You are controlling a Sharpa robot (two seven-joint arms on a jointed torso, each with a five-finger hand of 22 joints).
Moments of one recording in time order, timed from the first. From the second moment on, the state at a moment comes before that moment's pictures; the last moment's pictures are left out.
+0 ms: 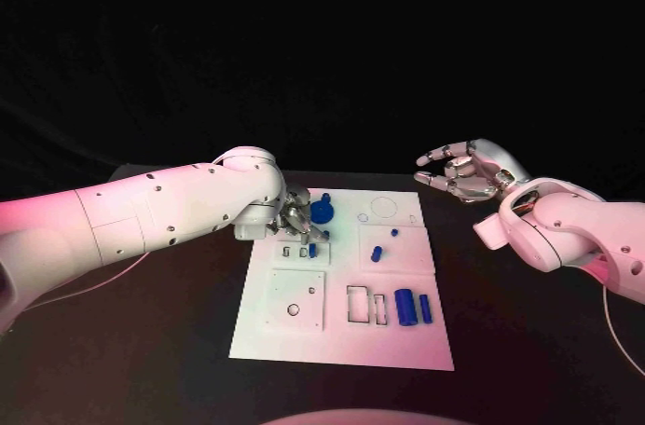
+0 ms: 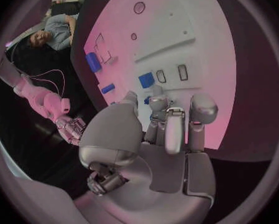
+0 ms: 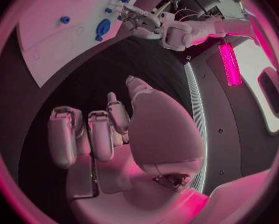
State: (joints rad) left arm 1.37 -0.54 -0.13 1.29 -1.06 0.34 -0.54; left_hand 1.14 0.04 -0.02 0.29 0.05 0.90 0.09 0.59 0.53 1.27 0.01 1.04 0.98 1.47 -0.05 1.49 1.31 0.12 1.26 0.06 1.30 1.00; right arm 1.30 -0.96 -0.13 1.54 -0.66 -0.47 0.21; right_hand 1.39 -0.14 0.19 0.29 0.28 0.80 0.17 0.22 0.42 1.34 0.09 1.28 1.29 1.47 0.02 1.49 1.31 0.02 1.46 0.12 1.43 1.31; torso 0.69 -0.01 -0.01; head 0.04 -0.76
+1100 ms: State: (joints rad) left arm 1.37 -0.54 -0.13 1.28 -1.02 0.39 -0.54; left_hand 1.17 -0.06 0.31 0.29 0.05 0.89 0.08 0.57 0.55 1.26 0.01 1.05 0.99 1.47 -0.05 1.50 1.31 0.12 1.26 0.06 1.32 1.02; right arm 1.29 -0.95 -0.13 1.53 -0.66 -0.48 0.21; right_hand 1.39 -0.14 0.20 0.28 0.28 0.80 0.17 0.23 0.42 1.34 0.09 1.28 1.29 1.47 0.02 1.49 1.31 0.02 1.47 0.12 1.42 1.31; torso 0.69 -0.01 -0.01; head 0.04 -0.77
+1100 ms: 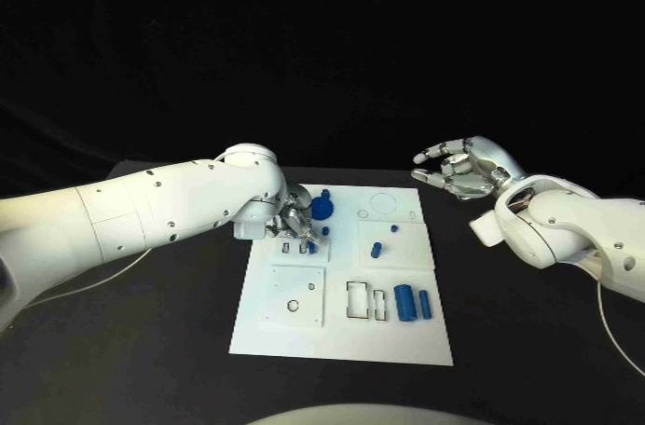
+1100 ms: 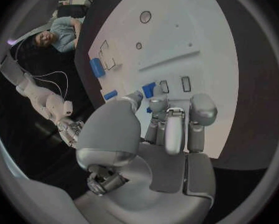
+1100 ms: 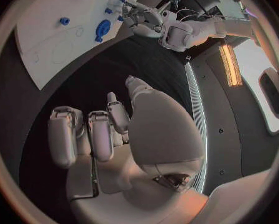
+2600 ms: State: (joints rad) left arm 1.36 -0.62 -0.13 1.34 -0.88 0.27 -0.53; left_hand 1.19 -0.22 0.72 0.17 0.38 0.89 0.08 0.64 0.60 1.30 -0.01 1.04 0.99 1.47 -0.06 1.52 1.31 0.12 1.28 0.05 1.38 1.10; right arm 1.28 -0.95 -0.13 1.53 -0.66 -0.48 0.21; right_hand 1.39 -0.14 0.20 0.29 0.29 0.80 0.17 0.24 0.41 1.34 0.09 1.28 1.29 1.47 0.02 1.49 1.31 0.03 1.47 0.12 1.41 1.31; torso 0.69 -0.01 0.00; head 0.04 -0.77
